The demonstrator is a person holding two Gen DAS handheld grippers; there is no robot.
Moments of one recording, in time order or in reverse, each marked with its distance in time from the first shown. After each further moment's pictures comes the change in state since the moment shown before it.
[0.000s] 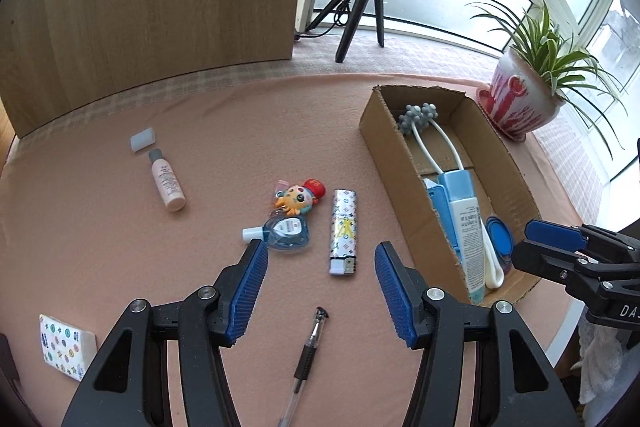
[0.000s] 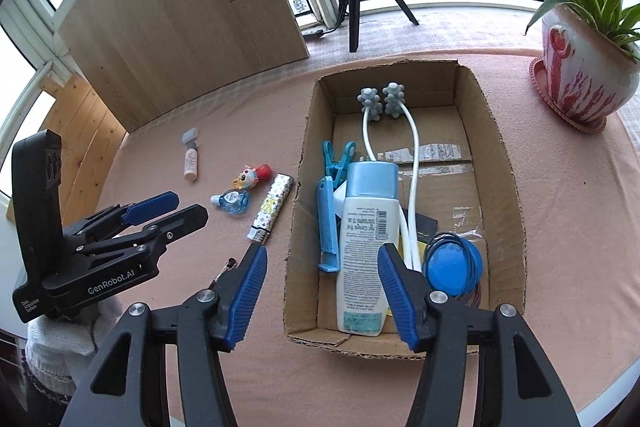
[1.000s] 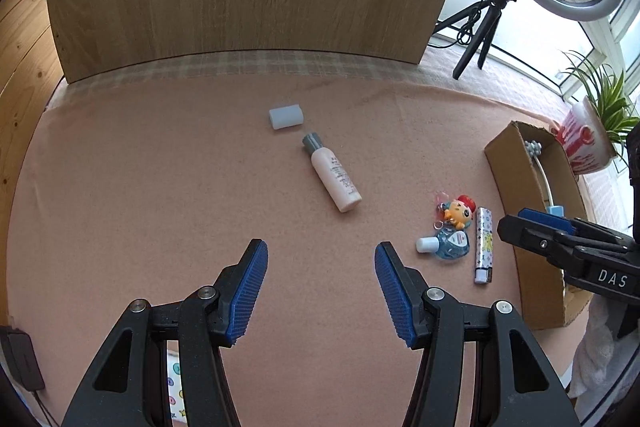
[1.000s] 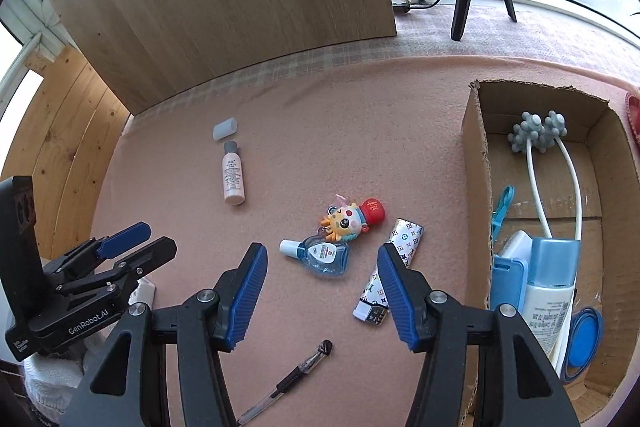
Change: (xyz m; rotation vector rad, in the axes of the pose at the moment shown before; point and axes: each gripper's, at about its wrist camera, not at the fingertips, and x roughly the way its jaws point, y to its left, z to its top) left arm 0.010 0.146 0.012 -0.160 0.044 0.072; right arm 0.111 0.089 0.058 -0.040 0.102 -0.007
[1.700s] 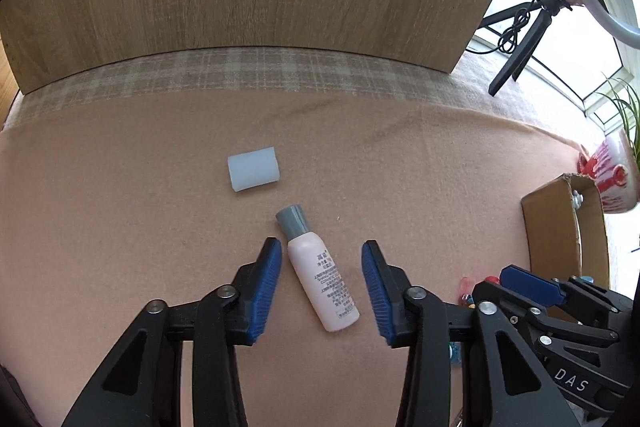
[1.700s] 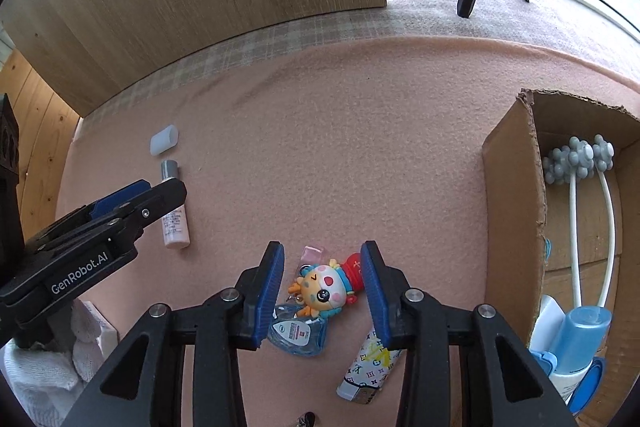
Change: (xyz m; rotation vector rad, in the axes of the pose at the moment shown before) left arm 0.087 -0.015 0.063 -0.046 0.077 0.012; right arm 0.063 -0.007 0.038 0.033 0.115 -0.084
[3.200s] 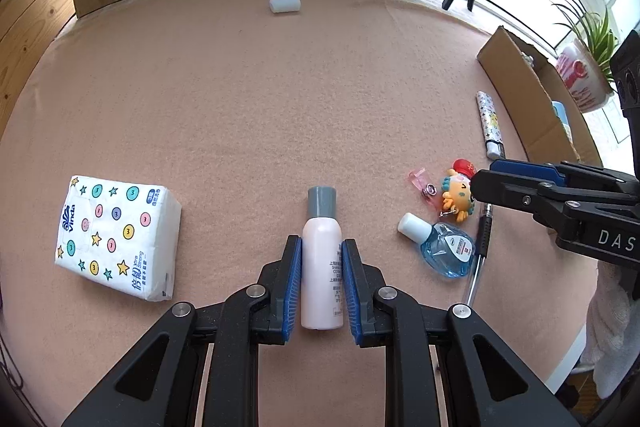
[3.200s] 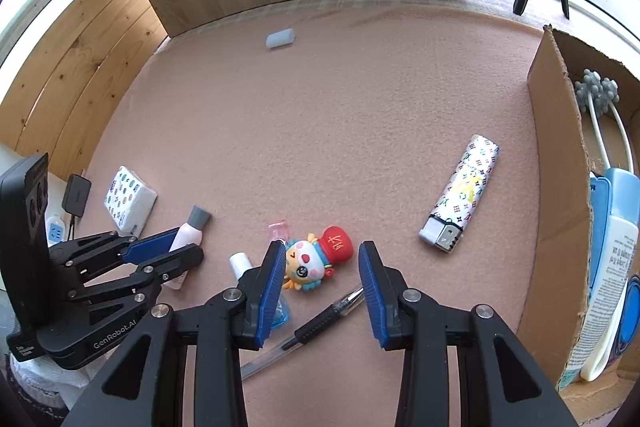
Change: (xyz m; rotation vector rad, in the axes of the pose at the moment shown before) left arm -0.070 0.028 -0.184 0.074 -0.012 -0.014; right arm -0.032 0.039 -0.114 -0.230 -0.040 0.117
